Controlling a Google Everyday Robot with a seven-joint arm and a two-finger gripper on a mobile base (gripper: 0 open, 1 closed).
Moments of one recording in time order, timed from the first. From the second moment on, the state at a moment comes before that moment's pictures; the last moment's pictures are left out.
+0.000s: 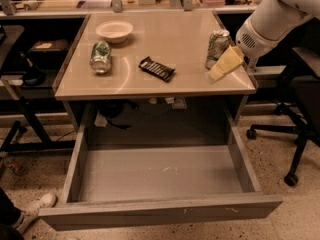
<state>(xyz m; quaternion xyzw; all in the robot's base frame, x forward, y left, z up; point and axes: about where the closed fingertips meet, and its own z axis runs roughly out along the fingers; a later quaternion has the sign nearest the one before) 0.627 -0.207 0.893 -0.32 0.92 0.02 0.22</state>
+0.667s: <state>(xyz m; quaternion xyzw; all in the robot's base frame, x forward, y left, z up) 0.639 -0.207 0.890 -0.29 0.92 0.02 0.25</state>
